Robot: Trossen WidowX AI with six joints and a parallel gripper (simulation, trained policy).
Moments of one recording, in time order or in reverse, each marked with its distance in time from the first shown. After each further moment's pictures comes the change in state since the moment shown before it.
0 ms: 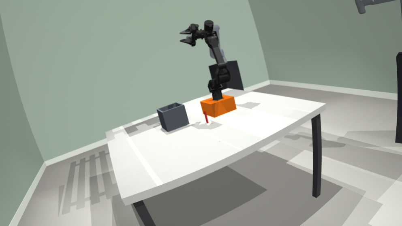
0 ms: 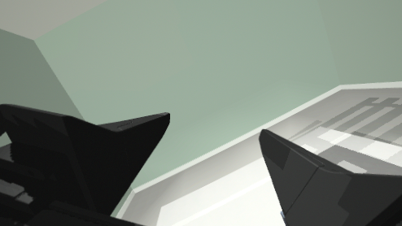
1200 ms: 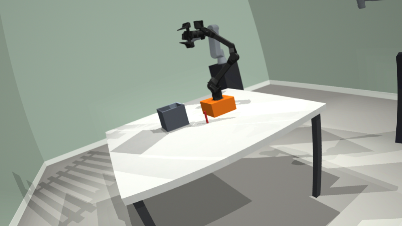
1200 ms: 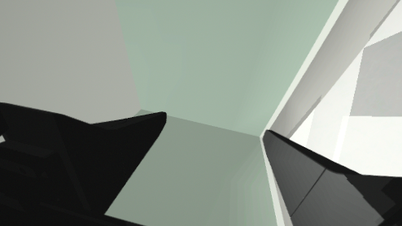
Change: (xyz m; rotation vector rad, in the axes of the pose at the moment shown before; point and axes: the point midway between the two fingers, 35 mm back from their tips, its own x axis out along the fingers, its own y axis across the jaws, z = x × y) arm 0.009 -0.055 0.051 0.943 0.531 0.237
